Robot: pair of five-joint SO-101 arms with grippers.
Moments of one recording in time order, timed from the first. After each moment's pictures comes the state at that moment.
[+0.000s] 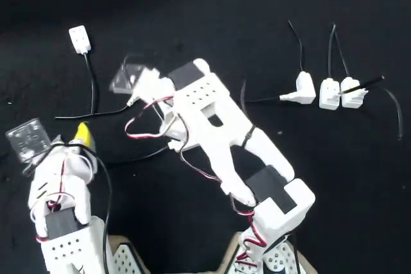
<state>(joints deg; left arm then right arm) -25.3 -103.3 93.2 46.1 10.1 -33.8 10.9 -0.5 84.0 38.5</state>
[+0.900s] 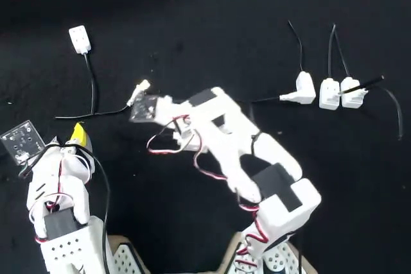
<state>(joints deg) -26.1 -103.3 93.2 46.1 11.5 -28.4 10.5 24.5 57.2 55.1</state>
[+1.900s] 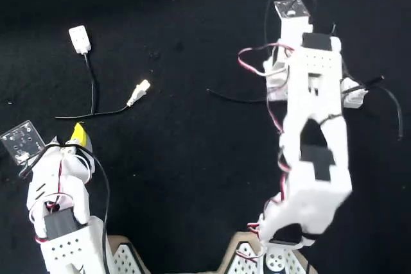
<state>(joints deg) -26.1 -103.3 93.2 46.1 11.5 7.4 18.3 -12.0 78.0 13.5</state>
